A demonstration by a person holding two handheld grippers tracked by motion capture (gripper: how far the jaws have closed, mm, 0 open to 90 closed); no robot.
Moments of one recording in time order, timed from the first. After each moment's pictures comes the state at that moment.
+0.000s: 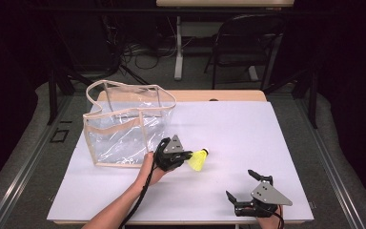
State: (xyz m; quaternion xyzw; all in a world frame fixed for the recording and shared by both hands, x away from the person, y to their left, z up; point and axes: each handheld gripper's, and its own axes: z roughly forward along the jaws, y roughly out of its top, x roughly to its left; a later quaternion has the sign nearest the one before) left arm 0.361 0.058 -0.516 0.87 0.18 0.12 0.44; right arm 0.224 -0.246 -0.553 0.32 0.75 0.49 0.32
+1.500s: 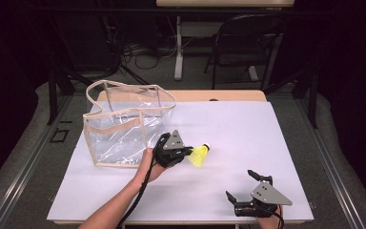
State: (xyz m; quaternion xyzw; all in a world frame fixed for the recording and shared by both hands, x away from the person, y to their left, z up) left arm 0.359 0.057 -0.491 0.87 0.17 0.13 0.44; right arm 0.224 -0.246 -0.553 0.32 0.75 0.49 0.32
